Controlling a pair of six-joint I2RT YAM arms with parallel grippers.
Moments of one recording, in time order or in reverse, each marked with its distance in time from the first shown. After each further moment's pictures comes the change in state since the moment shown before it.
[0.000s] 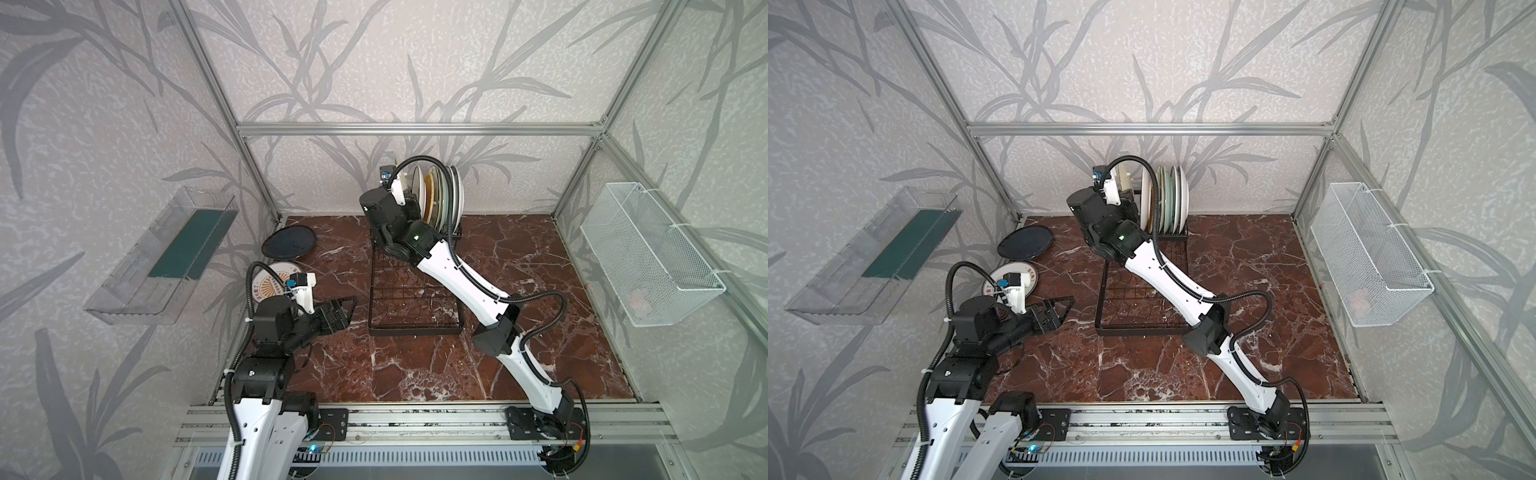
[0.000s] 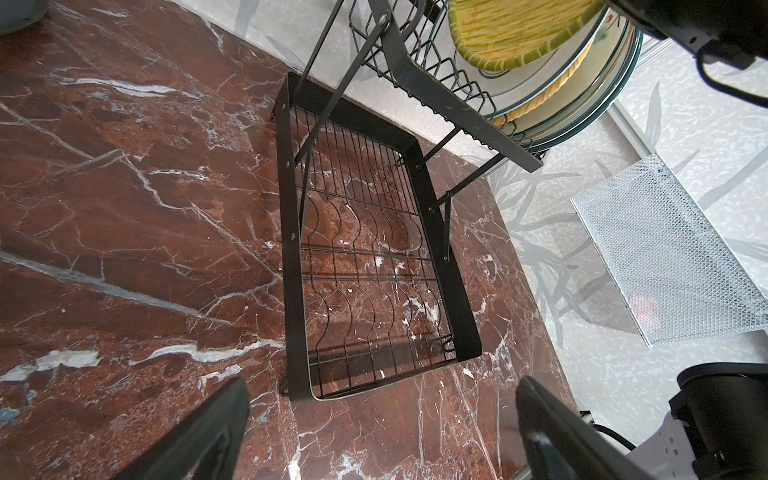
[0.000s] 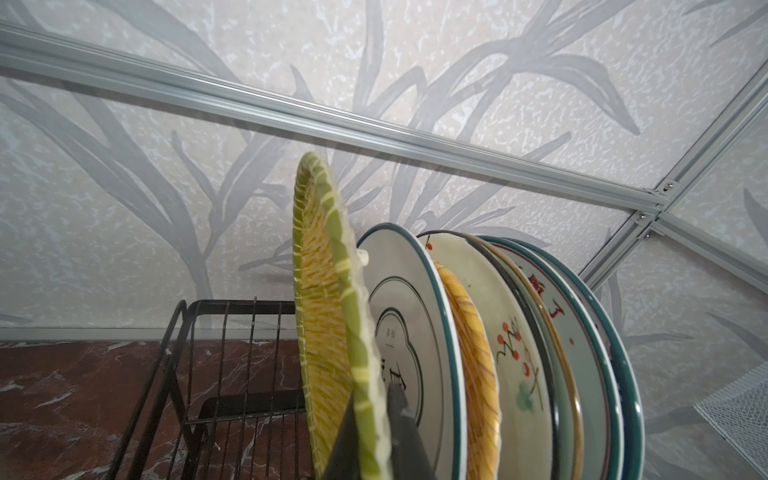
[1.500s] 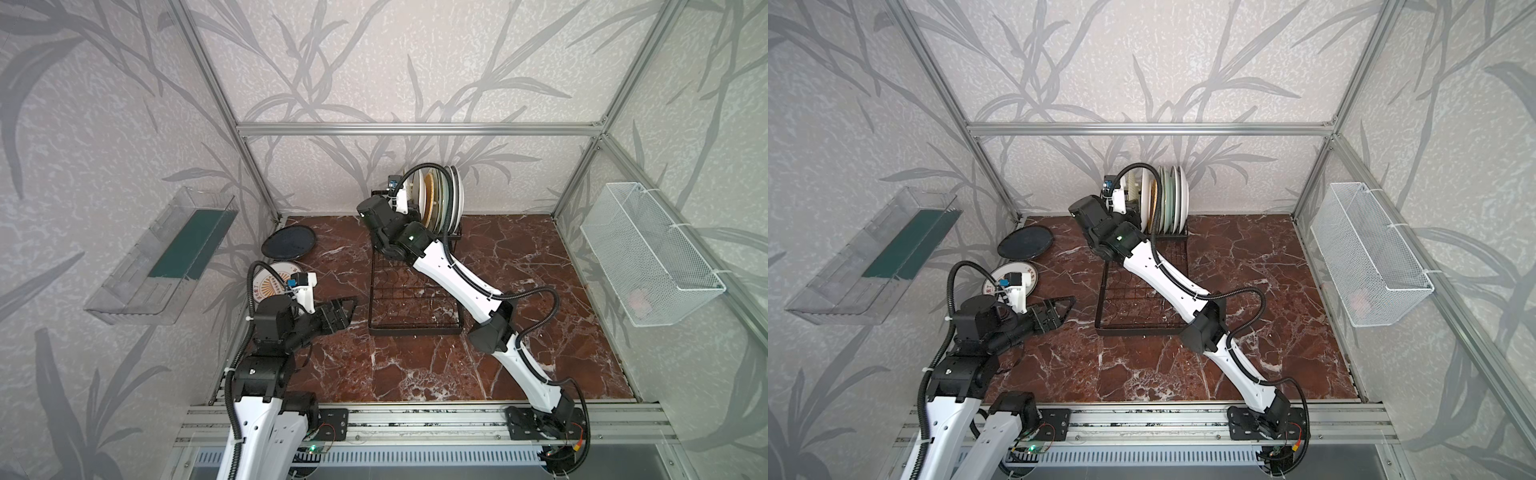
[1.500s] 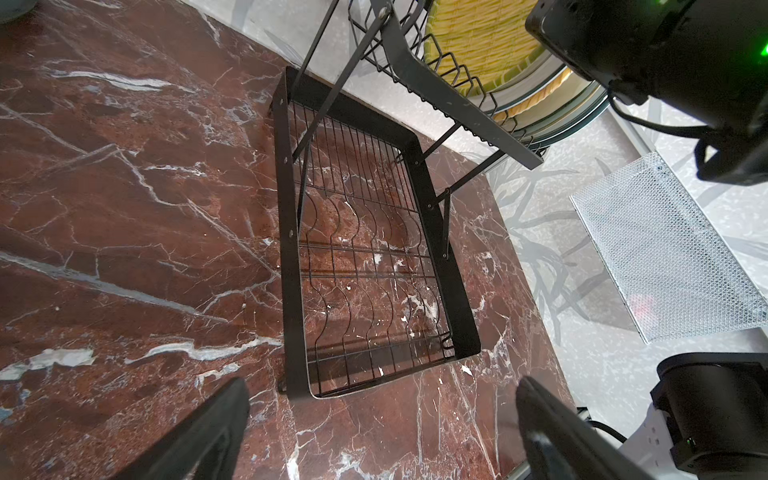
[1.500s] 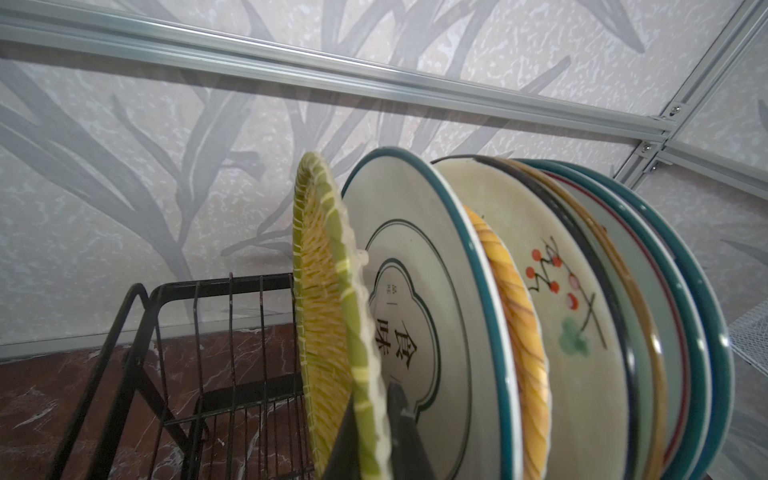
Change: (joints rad) left arm -0.004 0.010 0.000 0.000 0.010 0.000; right arm -0.021 0.049 0.000 -0.144 0.018 0.271
